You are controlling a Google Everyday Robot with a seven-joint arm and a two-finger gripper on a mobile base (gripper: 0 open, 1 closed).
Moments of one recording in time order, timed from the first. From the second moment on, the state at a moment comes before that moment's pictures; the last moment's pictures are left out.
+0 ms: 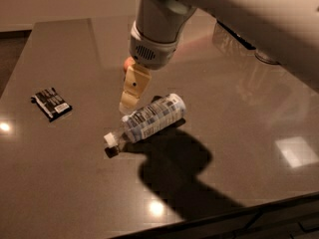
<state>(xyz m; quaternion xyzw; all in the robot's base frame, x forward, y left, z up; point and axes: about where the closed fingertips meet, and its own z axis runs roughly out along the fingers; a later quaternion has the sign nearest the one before) 0.524 0.019 0.922 -0.54 0.82 0.04 0.16</state>
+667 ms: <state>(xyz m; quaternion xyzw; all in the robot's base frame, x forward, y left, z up) 0.558 0.110 0.893 -0.53 0.83 0.07 0.15</state>
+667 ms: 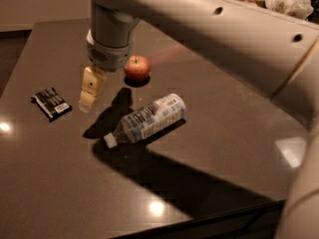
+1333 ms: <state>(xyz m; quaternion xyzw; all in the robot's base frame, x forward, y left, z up) 0.574 0.177 0.855 -0.52 0.84 0.08 0.13</state>
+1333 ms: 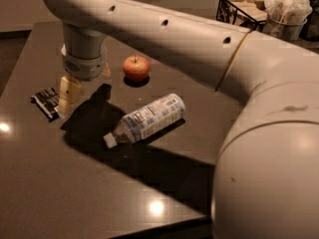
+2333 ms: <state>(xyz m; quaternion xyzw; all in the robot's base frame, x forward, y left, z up) 0.577 0.239 0.822 -0.51 0.85 0.06 0.11</state>
